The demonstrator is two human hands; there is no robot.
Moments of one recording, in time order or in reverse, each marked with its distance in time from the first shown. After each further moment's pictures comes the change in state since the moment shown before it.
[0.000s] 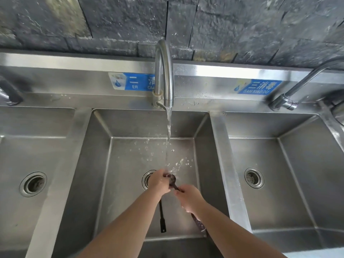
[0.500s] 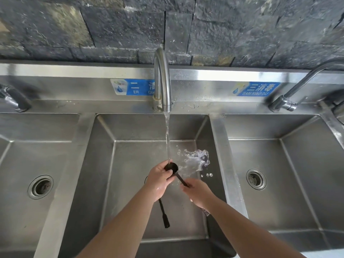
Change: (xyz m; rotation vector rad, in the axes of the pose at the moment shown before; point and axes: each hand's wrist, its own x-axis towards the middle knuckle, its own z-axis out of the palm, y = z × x) left_hand -0.018 0.022 -0.016 -0.704 -0.248 0.034; right_hand -0.003 -0.002 -0.038 -0.092 -0.006 -0.153
